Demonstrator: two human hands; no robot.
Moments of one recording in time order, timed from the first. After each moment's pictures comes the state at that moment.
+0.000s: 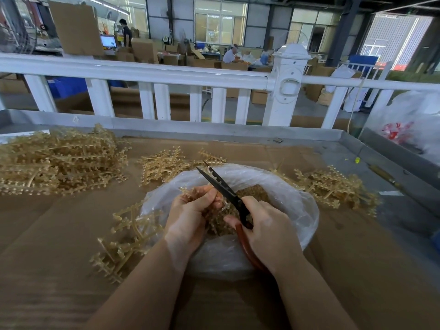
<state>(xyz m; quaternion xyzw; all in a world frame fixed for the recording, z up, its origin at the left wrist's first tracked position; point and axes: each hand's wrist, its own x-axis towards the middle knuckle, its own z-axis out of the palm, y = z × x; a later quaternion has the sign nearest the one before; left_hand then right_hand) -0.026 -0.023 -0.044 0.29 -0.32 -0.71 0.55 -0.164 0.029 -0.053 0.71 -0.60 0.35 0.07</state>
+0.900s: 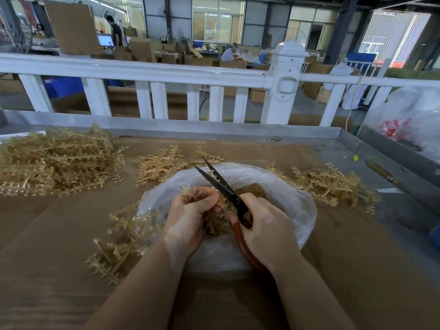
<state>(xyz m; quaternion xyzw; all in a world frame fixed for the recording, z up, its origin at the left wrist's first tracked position) -0.026 -0.019 -0.042 0.34 -0.37 -0.69 0.53 -0.167 0.028 -0.054 0.70 -0.62 0.35 0.06</state>
